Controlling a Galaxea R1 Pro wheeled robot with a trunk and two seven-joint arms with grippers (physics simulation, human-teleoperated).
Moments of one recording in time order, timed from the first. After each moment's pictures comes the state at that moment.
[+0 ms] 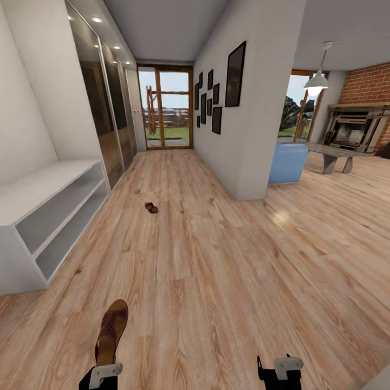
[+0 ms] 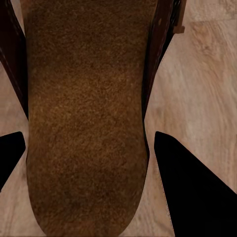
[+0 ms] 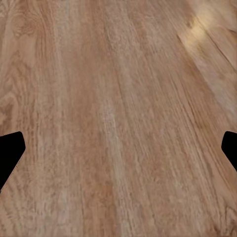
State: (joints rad) left arm -0.24 0.03 0.17 -0.39 -0.07 -0.45 0.00; right arm -0.34 -0.02 0.06 -0.21 0.14 -0.58 -0.25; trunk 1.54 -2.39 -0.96
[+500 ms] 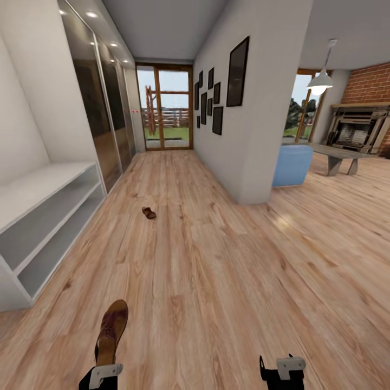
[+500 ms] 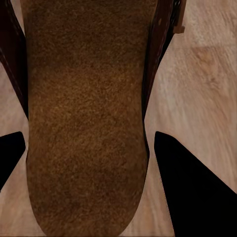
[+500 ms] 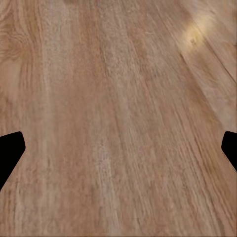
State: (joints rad) left arm -0.24 0.03 0.17 -0.39 -0.07 -0.45 0.00; right arm -0.34 -0.03 0.06 -0.21 0.14 -0.58 -0.25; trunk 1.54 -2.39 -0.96
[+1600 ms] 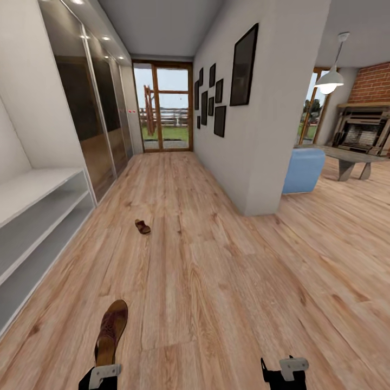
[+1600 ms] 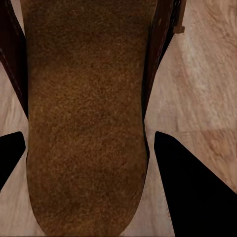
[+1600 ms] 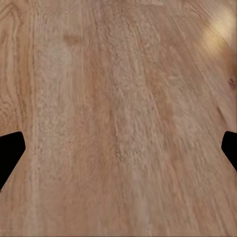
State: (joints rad) left arm -0.24 0.03 0.17 -0.39 -0.07 -0.45 0.00; right arm -0.34 -0.06 -0.02 -0.21 0.14 -0.58 -0.10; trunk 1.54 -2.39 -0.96
